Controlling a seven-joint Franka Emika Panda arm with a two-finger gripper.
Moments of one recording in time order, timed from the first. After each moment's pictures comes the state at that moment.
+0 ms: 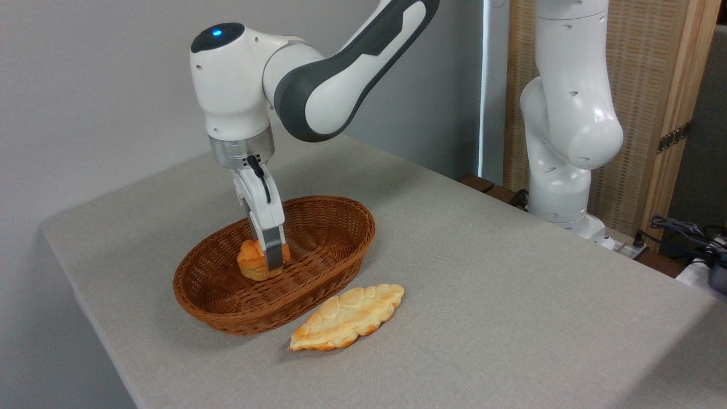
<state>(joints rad) -0.55 0.07 0.25 -2.01 -0.17 2.11 0.80</state>
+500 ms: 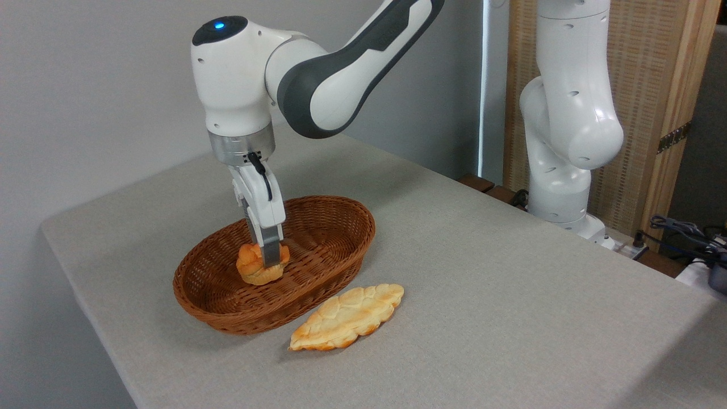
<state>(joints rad) -0.54 0.06 0.26 -2.00 -0.17 2.11 0.80</state>
